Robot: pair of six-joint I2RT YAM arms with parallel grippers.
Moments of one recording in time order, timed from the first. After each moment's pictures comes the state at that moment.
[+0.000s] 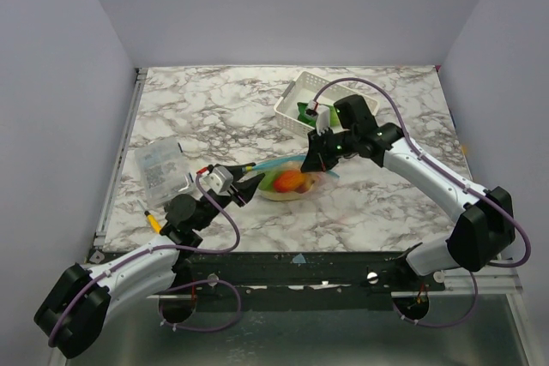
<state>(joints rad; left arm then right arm) -0.67 0.81 0.11 0.94 0.17 -0.07 0.57 1.44 1.19 -0.57 -0.58 0.09</state>
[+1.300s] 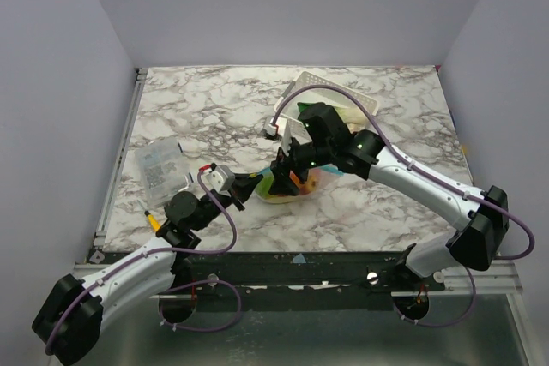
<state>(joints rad) -0.67 0.74 0.14 0.76 0.23 -0.13 0.85 1.47 1.36 -0.59 -0.55 -0.15</state>
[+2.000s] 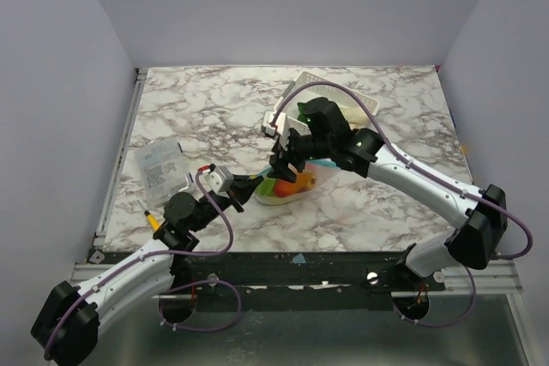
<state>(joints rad) -0.67 0.68 0.15 0.70 0.26 -0.14 0.85 1.47 1.34 -0.44 -0.43 -0.36</state>
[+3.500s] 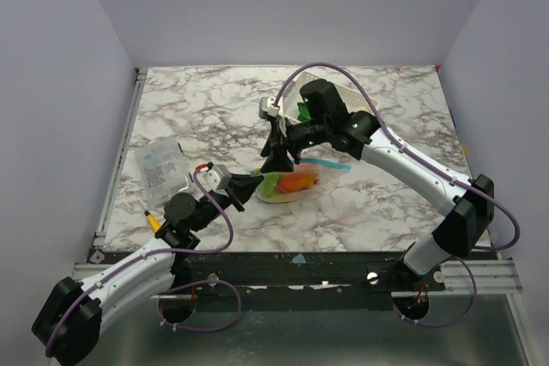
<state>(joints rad) -0.66 0.71 0.14 0.76 0.25 -0.21 0.78 1.57 1.48 -0.51 -0.76 -0.31</state>
